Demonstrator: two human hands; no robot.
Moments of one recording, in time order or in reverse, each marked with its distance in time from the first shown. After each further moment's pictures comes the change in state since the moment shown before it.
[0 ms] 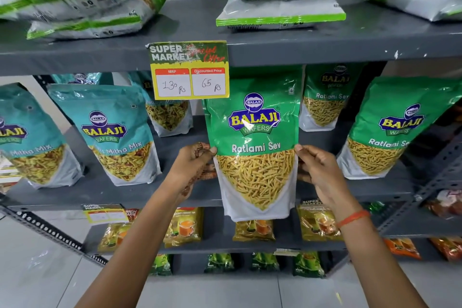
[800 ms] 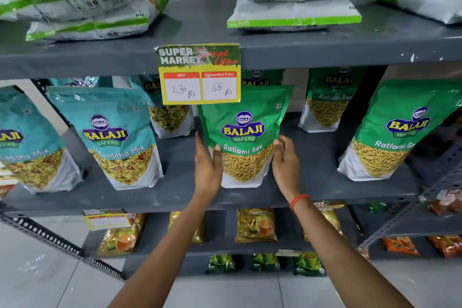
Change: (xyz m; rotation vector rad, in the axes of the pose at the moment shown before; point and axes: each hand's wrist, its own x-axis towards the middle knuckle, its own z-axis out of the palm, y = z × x) left_hand 0.048 -0.058 0.019 0.363 0.301 0.302; right_hand 0.046 0.046 0.074 -0.354 0.256 -0.271
